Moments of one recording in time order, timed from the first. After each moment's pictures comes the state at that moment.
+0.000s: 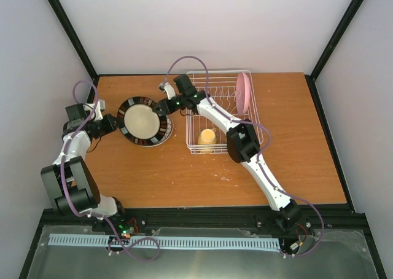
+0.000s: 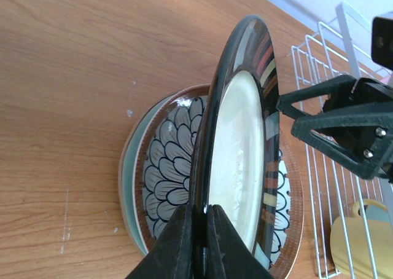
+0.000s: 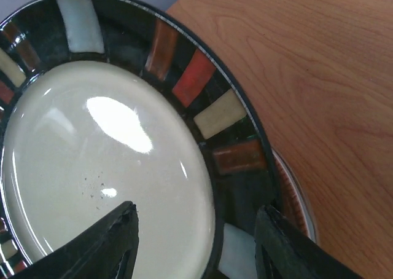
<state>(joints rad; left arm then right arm) 0.39 1.42 0.89 -0.32 0.69 -0.13 0.67 2.70 2.51 -0.47 -0.67 0.17</state>
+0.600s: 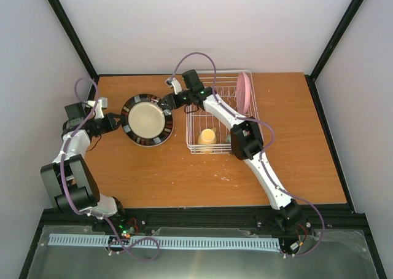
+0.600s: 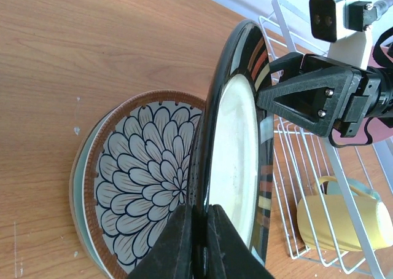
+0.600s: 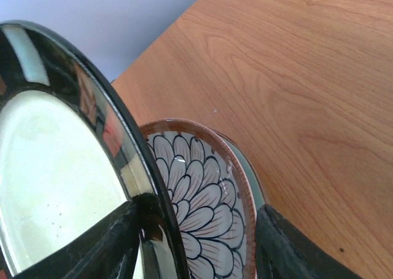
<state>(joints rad) 0.39 1.42 0.90 -0.30 0.86 -0.05 0.61 2.70 2.50 -0.43 -0.74 0.18</state>
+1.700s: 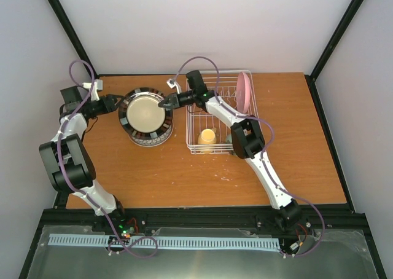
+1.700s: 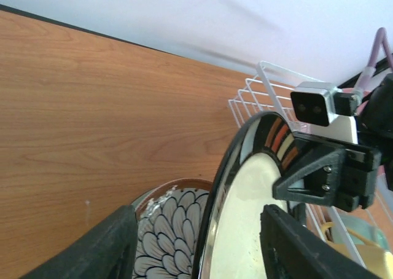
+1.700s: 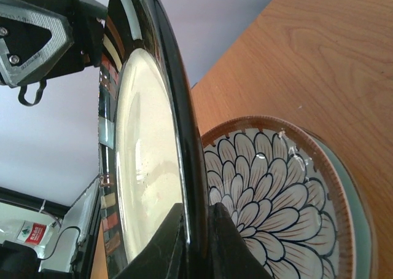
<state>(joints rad) 0.39 1.66 1.15 -0.17 0.95 -0.07 0.58 2.70 2.41 -0.18 -1.07 0.44</state>
